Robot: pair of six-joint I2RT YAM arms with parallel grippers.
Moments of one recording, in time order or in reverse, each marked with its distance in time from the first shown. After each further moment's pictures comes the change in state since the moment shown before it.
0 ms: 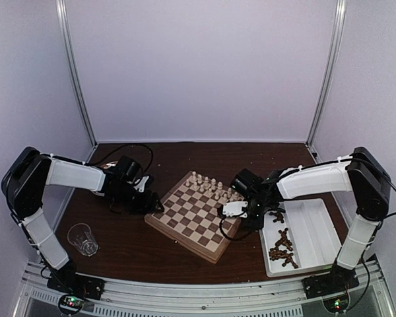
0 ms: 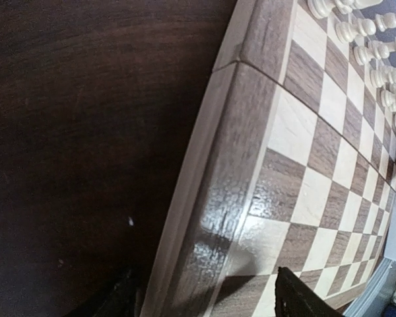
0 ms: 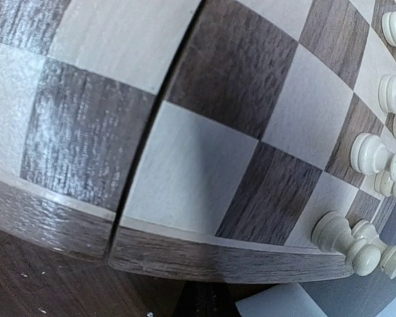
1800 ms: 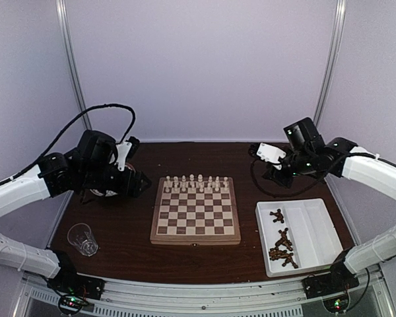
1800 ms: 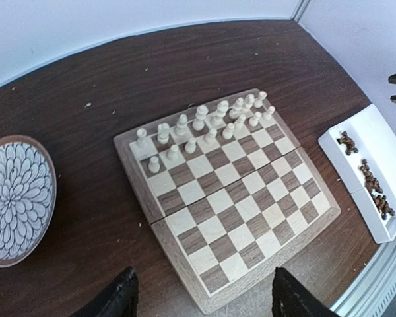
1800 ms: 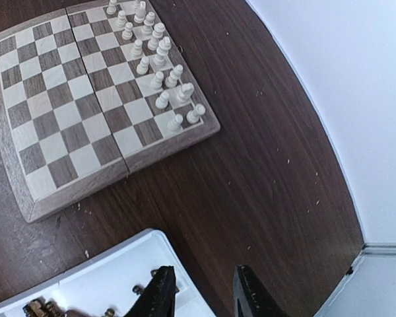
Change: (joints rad) left arm -0.270 -0.601 0.090 -0.312 -0.444 0.105; right arm -0.207 -0.473 0.068 -0.038 -0.098 0.021
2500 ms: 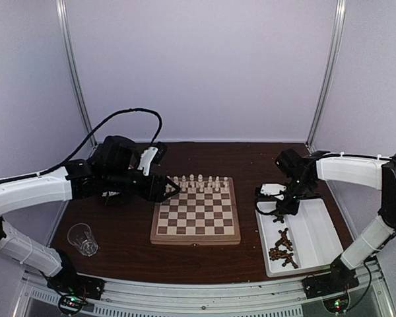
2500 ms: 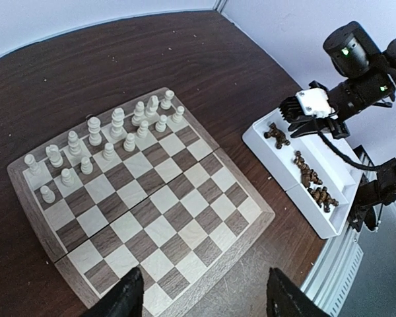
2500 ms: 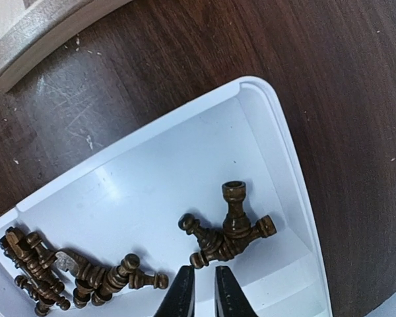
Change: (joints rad) left arm -0.060 0.174 -0.031 0.315 0.259 -0.027; right arm -0.163 0.212 -0.144 -0.208 -0.097 -0.072
